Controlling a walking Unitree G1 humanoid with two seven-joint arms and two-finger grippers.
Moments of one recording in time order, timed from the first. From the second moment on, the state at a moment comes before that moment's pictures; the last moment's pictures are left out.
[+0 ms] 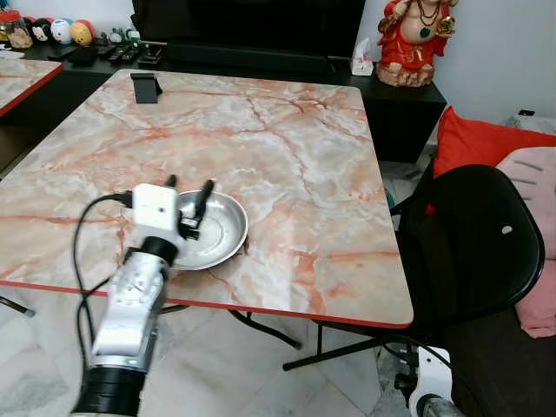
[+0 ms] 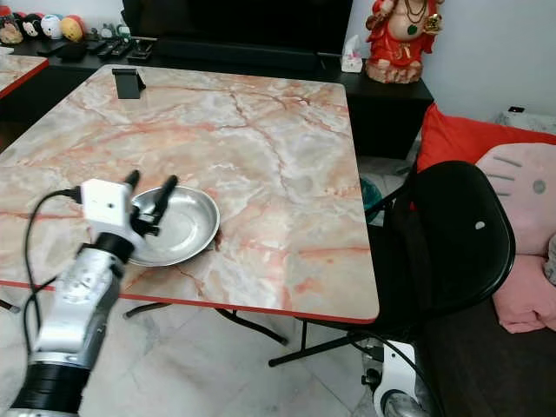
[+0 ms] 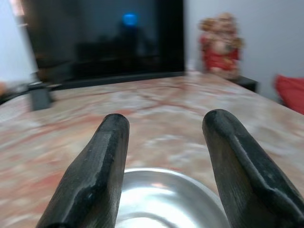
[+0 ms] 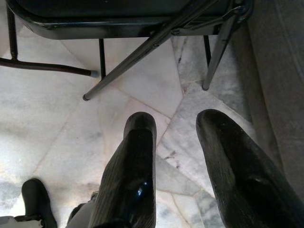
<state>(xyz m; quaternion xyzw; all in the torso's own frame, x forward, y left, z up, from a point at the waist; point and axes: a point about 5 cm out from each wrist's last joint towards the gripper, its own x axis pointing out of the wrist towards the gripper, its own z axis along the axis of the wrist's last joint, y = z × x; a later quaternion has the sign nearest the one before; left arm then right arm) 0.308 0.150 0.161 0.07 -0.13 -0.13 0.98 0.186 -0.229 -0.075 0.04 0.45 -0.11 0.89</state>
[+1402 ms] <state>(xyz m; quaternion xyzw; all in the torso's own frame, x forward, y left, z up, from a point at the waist) 0.317 0.137 0.136 0.04 -0.11 -0.11 0.99 0.175 -0.221 -0.083 0.06 0.45 -0.14 0.88</state>
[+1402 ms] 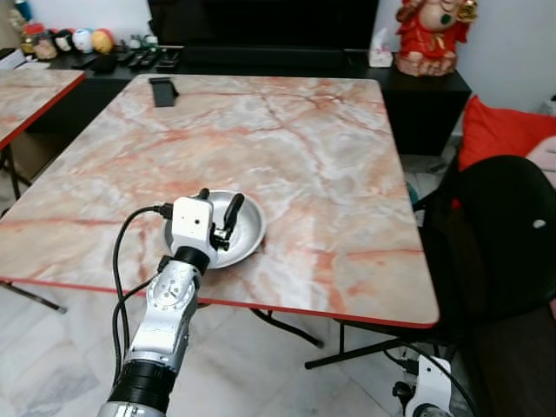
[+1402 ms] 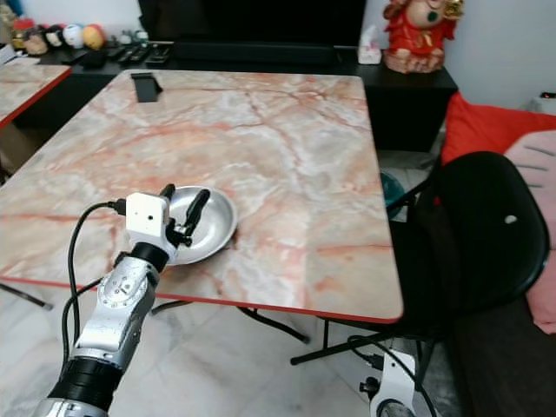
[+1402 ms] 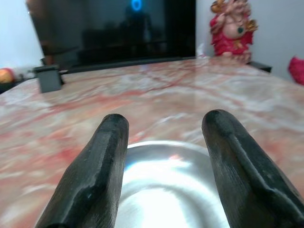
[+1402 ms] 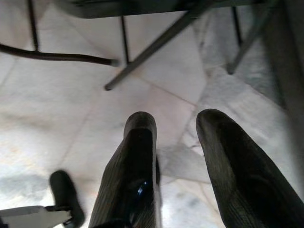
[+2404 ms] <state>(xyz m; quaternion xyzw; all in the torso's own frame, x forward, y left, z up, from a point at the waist) 0.326 0.144 0.150 0.04 -0.13 -0.07 0.99 0.179 -0.224 -0.080 0.06 0.44 -0.14 0.89</state>
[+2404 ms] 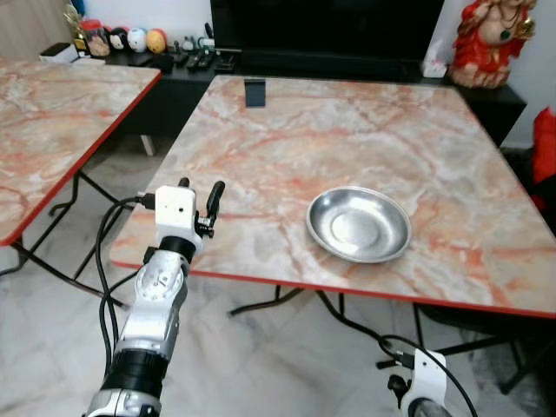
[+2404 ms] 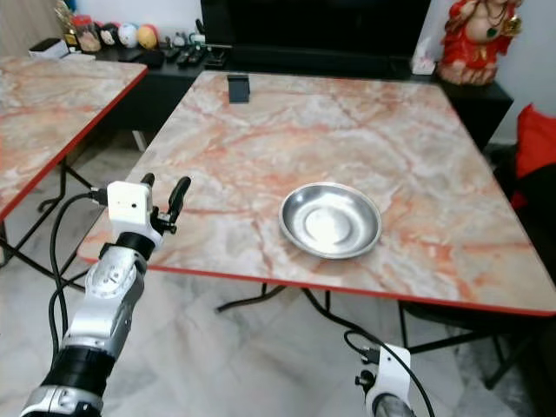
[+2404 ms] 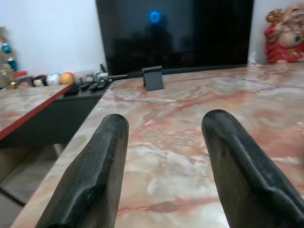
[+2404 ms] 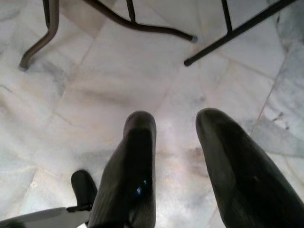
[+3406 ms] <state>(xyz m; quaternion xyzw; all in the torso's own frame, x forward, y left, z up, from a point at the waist) 0.325 0.145 0.151 0.03 -0.13 -0.06 0.99 0.178 -0.230 -0.079 0.06 0.44 -0.13 0.89</state>
